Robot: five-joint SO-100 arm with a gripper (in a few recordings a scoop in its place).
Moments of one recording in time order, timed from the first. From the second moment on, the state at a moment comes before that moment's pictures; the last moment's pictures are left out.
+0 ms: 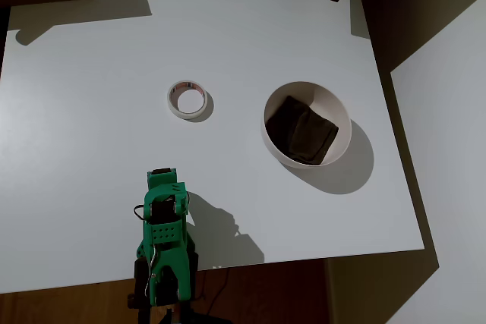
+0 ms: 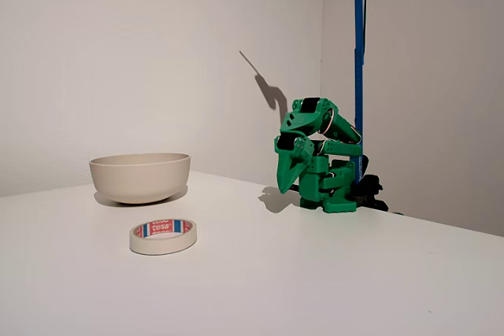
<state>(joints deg) 0.1 193.8 167.4 78.7 0.2</state>
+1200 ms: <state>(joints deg) 0.4 193.8 167.3 76.1 -0.4</state>
